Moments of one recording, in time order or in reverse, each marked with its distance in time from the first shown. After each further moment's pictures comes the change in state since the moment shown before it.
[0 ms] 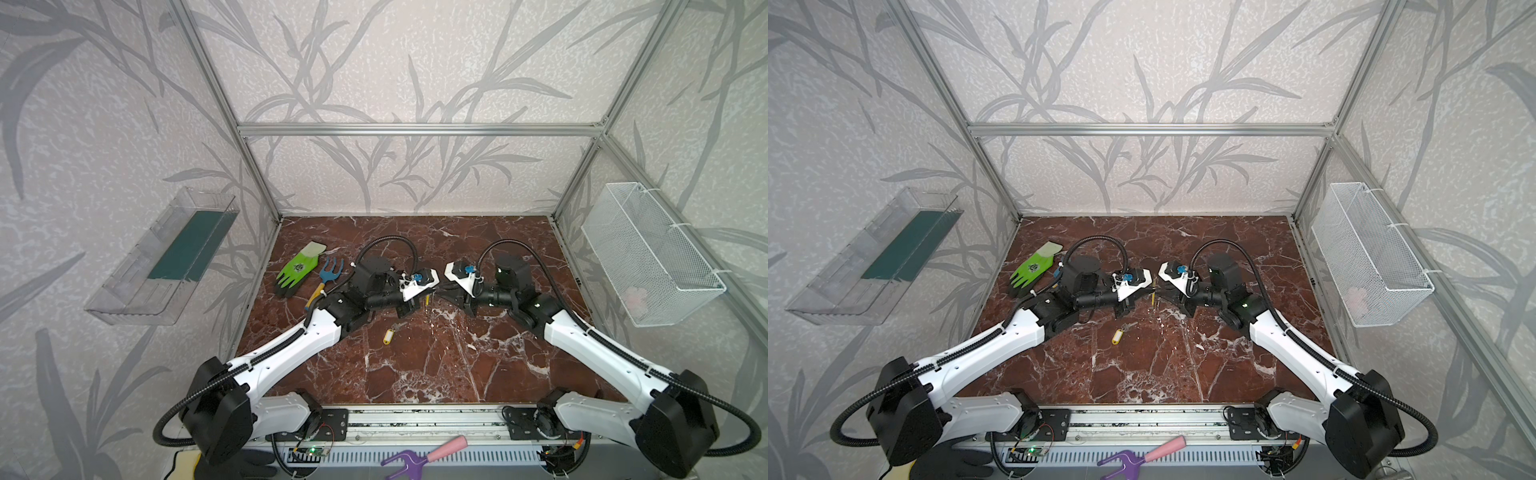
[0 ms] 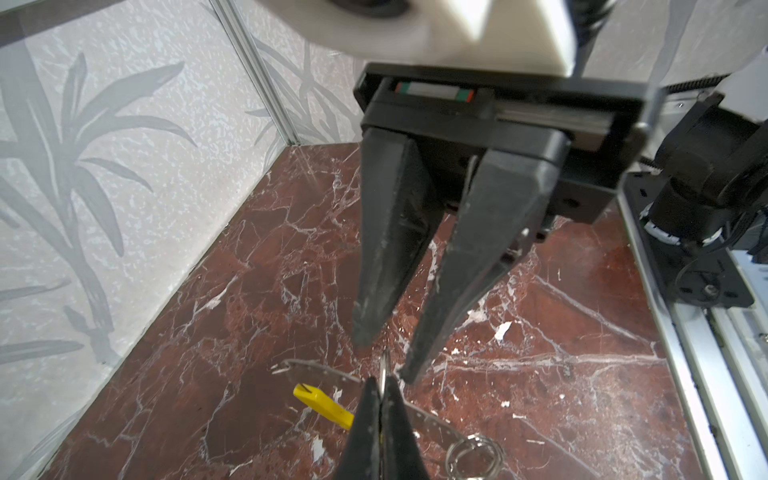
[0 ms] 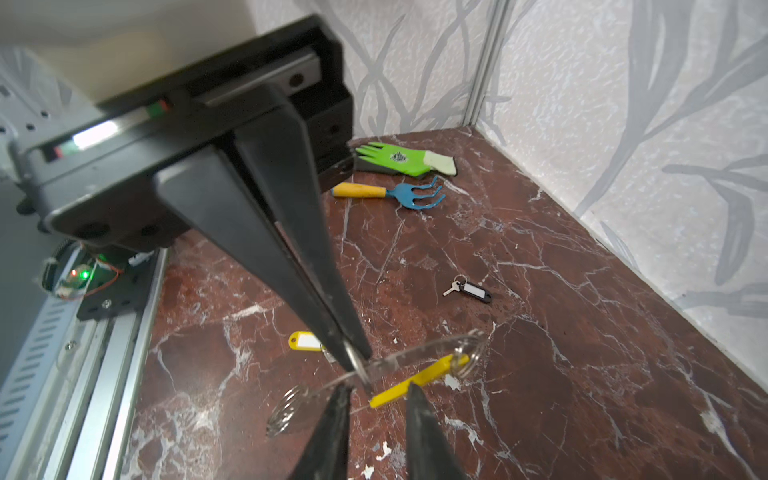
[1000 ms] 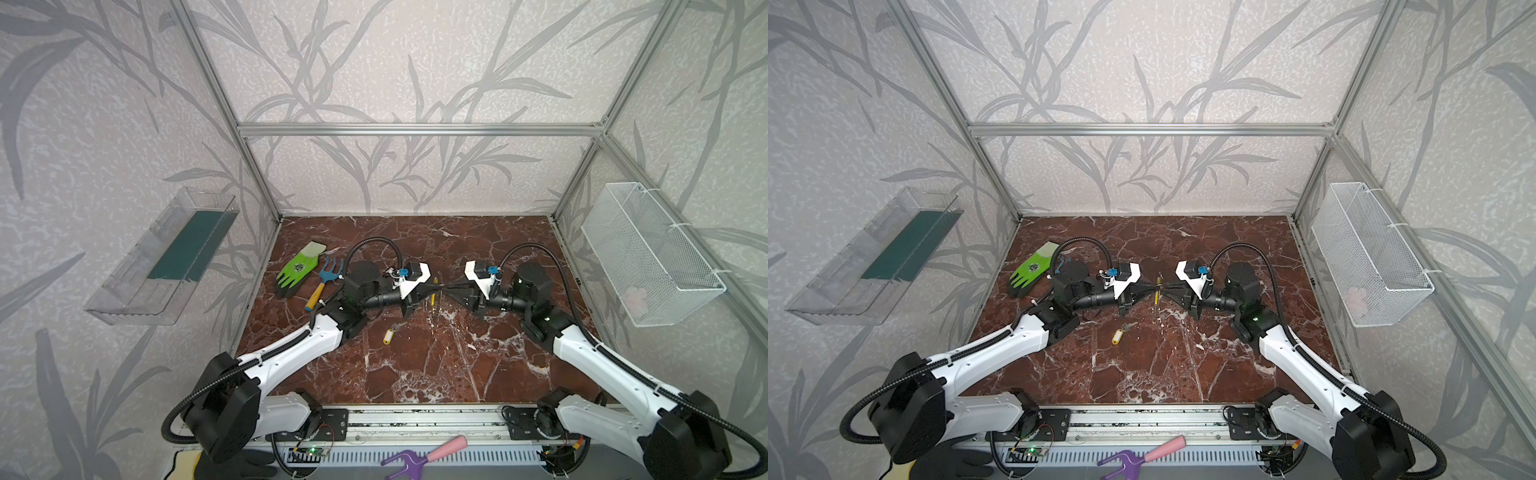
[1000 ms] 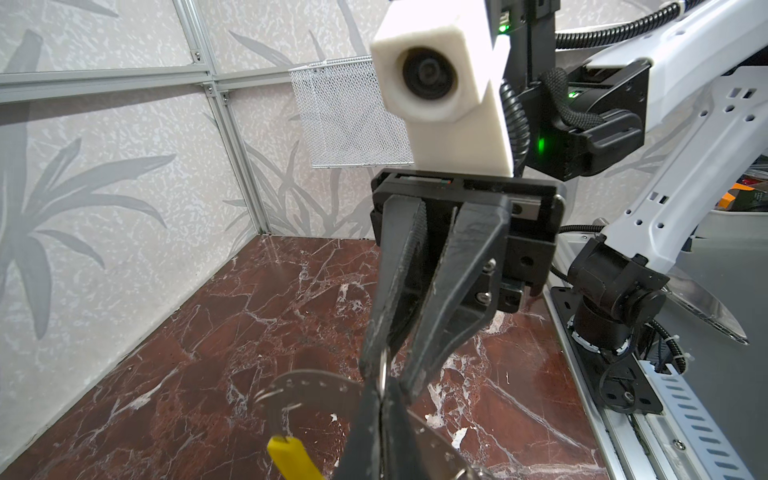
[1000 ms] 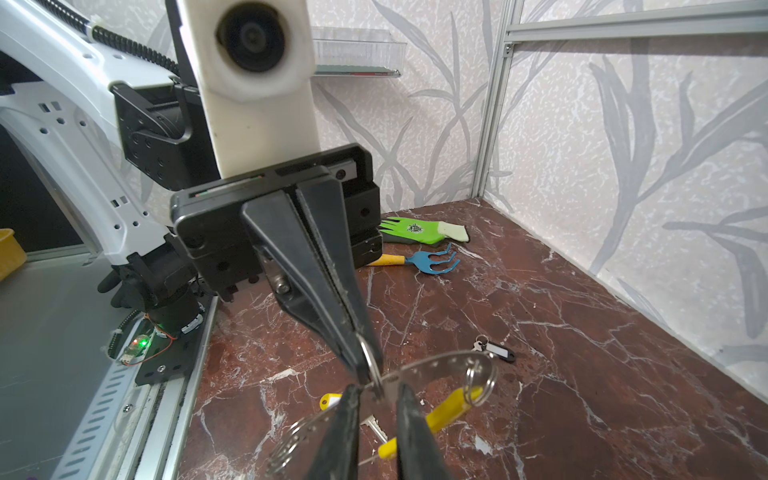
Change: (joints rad) left arm 0.024 0.019 -0.123 0.437 0.207 -0.285; right arm -0.033 -0.079 -0.116 0.274 -0.160 0.208
